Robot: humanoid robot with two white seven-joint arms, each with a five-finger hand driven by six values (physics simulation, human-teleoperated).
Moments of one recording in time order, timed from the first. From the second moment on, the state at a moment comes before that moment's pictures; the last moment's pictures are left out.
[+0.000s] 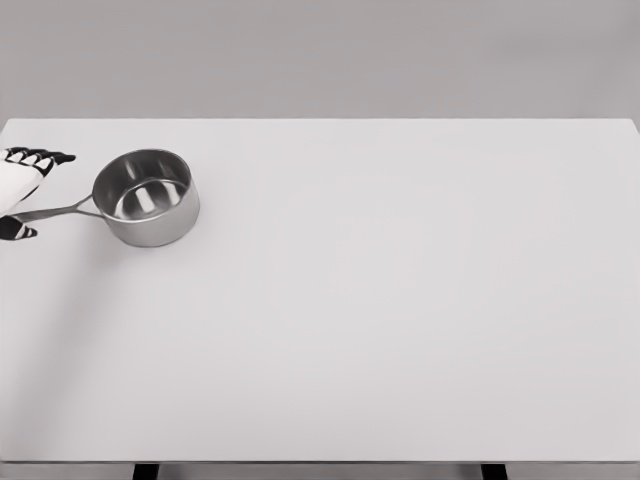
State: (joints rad) left arm -0.18 0.80 -0.08 -1.53 -0.70 -0.19 -0.33; right arm 0.06 0.00 -0.08 0.05 -0.27 -0.07 0.21
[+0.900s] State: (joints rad) left arm -0.27 0.78 -0.09 -1.42 -0.70 -0.19 -0.33; right arm 0.06 0.00 -0.08 0.05 -0.27 -0.07 0.21
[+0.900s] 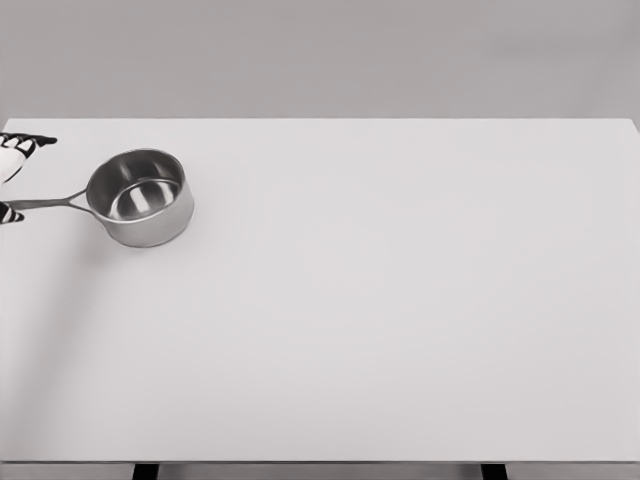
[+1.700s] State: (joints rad) left arm -0.37 0.73 -0.10 -1.31 -0.74 -0.19 -0.33; right arm 0.06 0.00 -0.08 0.05 -0.27 -0.07 0.21
